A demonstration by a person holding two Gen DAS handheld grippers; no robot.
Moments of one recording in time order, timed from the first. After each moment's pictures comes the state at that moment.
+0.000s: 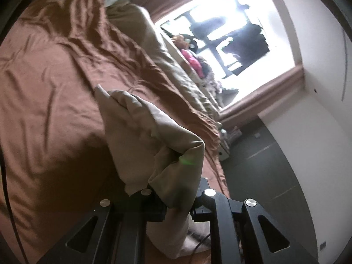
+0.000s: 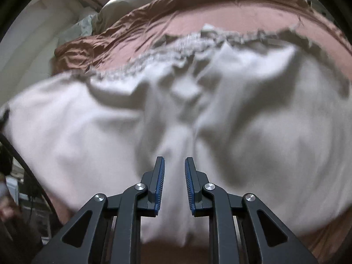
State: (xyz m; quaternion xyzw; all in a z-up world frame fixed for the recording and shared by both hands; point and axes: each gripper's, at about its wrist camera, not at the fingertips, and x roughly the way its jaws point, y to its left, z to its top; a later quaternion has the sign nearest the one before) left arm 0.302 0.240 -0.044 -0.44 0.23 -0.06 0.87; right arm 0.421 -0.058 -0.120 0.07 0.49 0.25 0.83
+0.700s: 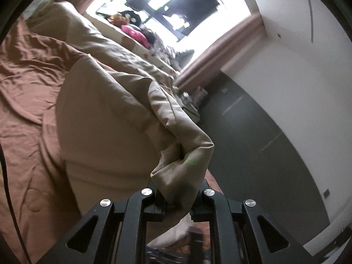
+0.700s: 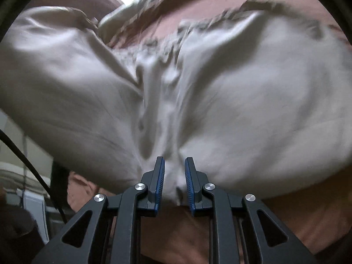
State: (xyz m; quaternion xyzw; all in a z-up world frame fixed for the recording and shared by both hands) left arm 0.394 0.079 0.030 -0.32 0.27 -0.20 0.88; right arm 0.411 -0.144 -0.133 0.19 0.47 0.27 0.82
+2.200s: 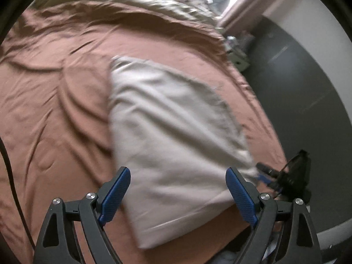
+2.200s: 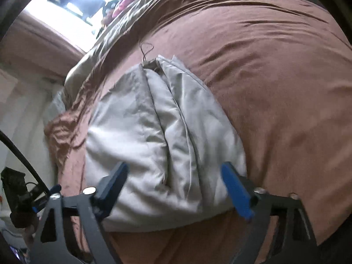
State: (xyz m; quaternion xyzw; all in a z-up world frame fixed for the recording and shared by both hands) left arm 0.426 0.050 -0.109 -0.23 0.47 -0.09 0.85; right arm 0.450 -0.327 -0.138 0.27 0.44 0.16 0.84
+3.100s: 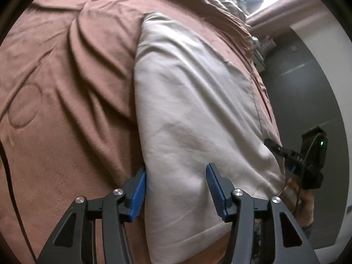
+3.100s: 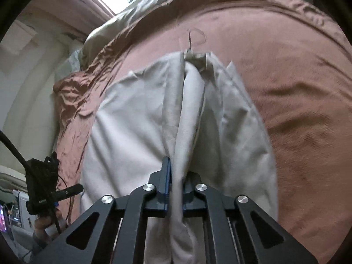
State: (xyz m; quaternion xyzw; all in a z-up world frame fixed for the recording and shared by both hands) left arm 0.434 0.060 -0.179 -0.31 0.51 -0.08 0.80; right arm 0.565 -0.290 -0.104 0.16 0.46 0.25 0.84
